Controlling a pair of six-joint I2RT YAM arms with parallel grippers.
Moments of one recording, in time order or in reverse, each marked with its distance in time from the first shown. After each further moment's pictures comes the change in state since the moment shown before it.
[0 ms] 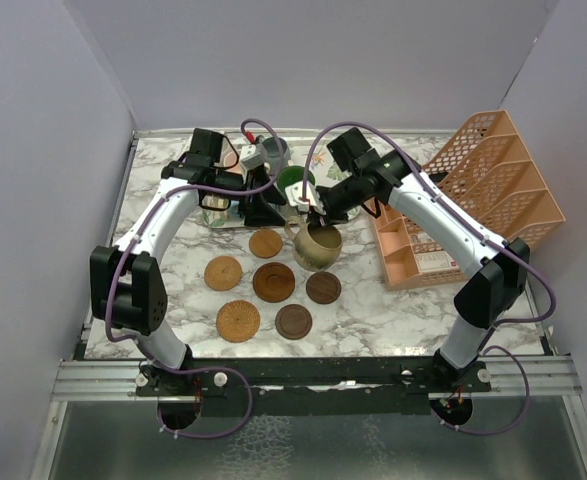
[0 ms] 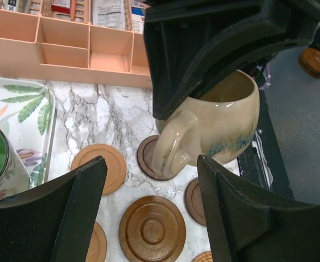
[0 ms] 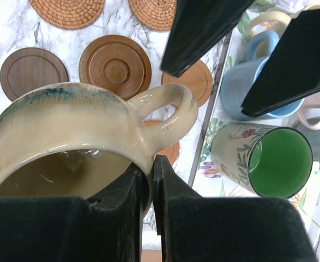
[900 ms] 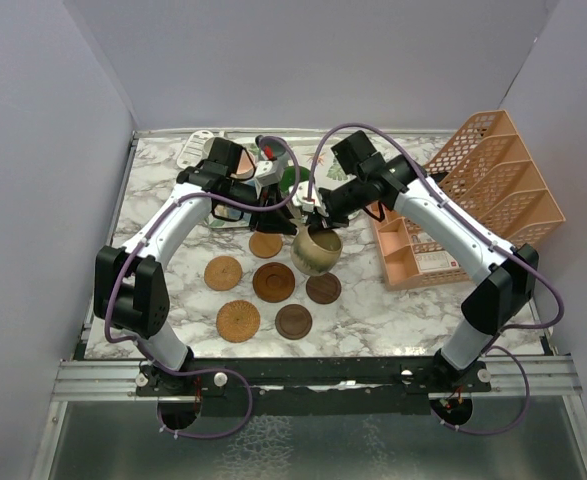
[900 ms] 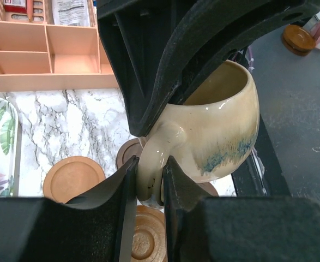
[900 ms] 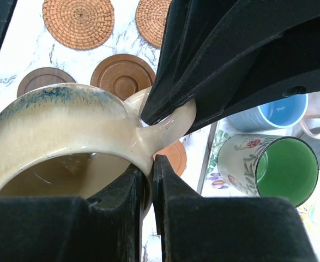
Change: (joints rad) left arm -0.100 -0.009 -0.035 -0.057 0.001 0.089; right arm 0.000 -0.043 -0.051 0.042 -0.064 0.044
